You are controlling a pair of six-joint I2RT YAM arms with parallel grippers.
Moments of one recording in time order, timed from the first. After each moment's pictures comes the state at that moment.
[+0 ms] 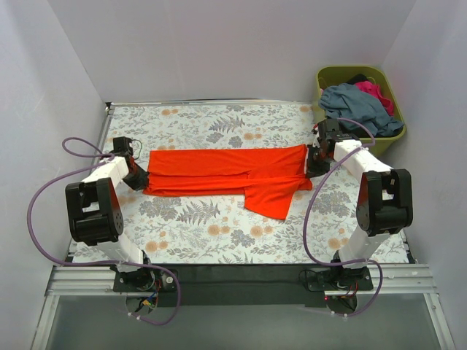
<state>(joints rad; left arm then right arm) 0.17 1.66 1.01 -0.55 -0.08 -0.70 0.13 1.71 1.21 -0.69 -0.13 0.22</state>
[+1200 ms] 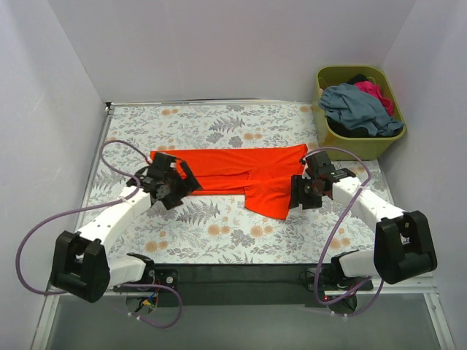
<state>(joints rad) -0.29 1.21 0.80 -0.55 0.05 -0.87 0.33 1.34 0.81 -0.63 -0.16 0.31</state>
